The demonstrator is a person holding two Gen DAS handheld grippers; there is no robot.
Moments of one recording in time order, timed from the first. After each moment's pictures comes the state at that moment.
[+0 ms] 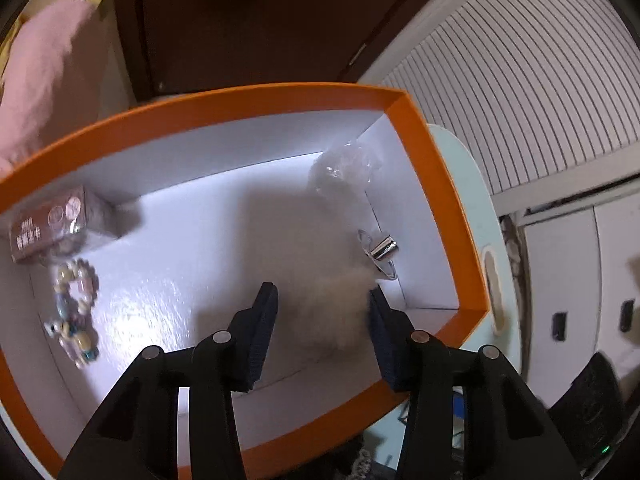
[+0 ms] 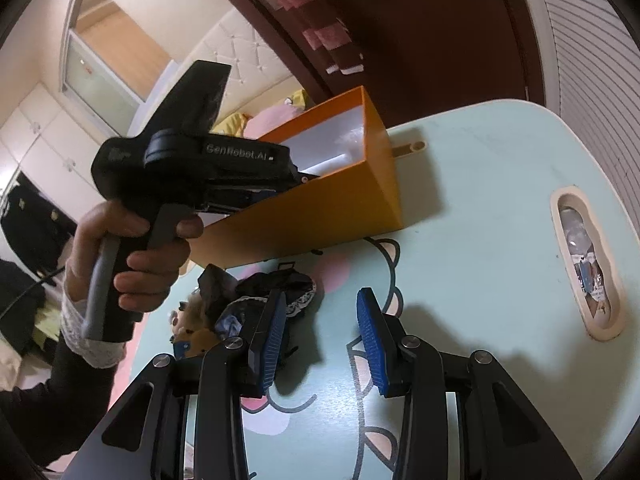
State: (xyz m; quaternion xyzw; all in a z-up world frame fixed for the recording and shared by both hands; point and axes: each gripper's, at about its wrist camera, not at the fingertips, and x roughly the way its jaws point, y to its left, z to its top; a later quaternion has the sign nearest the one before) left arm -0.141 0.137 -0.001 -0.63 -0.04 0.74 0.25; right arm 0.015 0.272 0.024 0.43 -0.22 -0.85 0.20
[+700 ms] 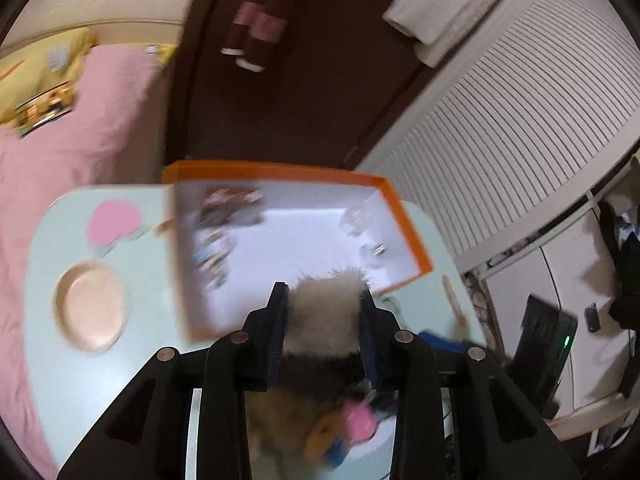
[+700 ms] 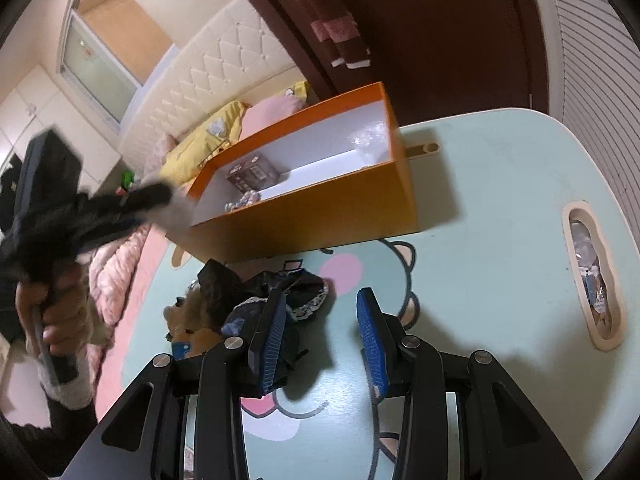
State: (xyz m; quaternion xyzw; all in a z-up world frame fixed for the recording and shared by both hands) left arm -0.041 -0.011 0.070 -0.48 -0.14 0.84 0.23; right arm 0.016 0.248 0.034 0.44 -0.17 -0.86 0.19
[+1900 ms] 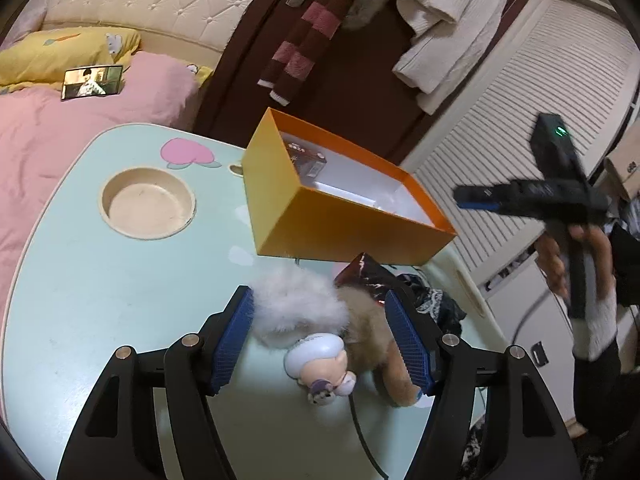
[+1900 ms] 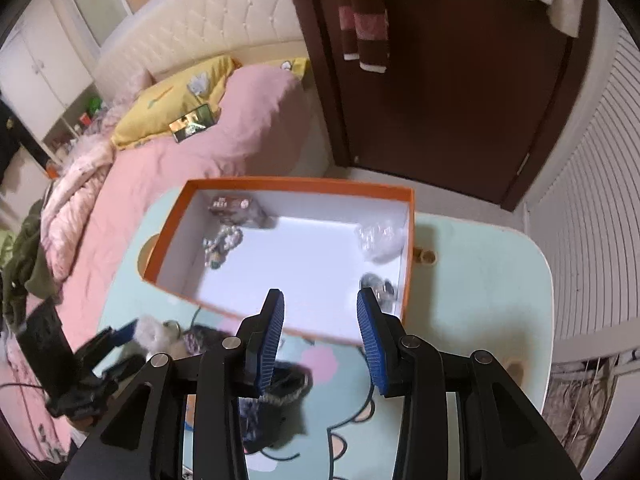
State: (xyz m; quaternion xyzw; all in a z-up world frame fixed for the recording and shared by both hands) left arm 0.039 -0.066 0.002 -0.37 -0.20 0.87 0.24; right arm -0.095 0.212 0.113 0.52 -0.02 -0.84 0.17
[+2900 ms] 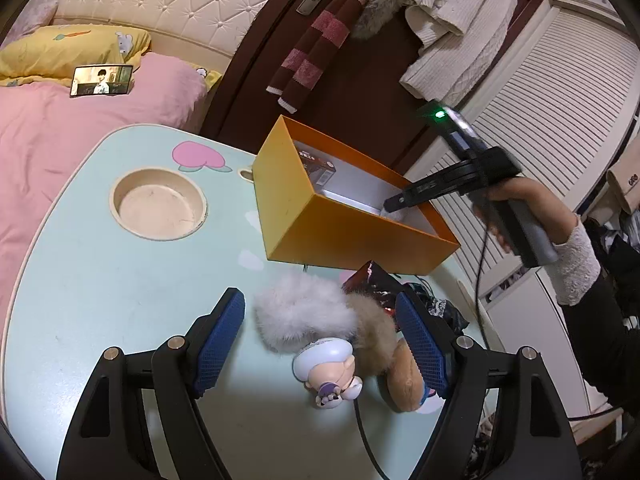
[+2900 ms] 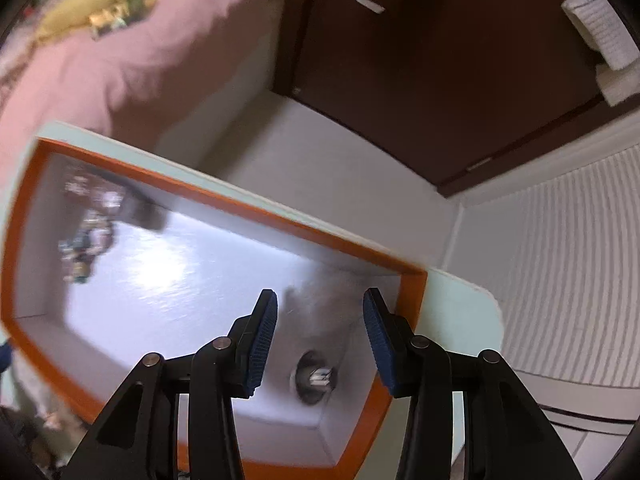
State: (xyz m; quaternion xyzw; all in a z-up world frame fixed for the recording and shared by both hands) left arm 0.044 -0.072 0.001 -0.36 -0.22 0.88 0.22; right arm -0.192 0.160 0.039 0.61 0.21 -0.76 0.04
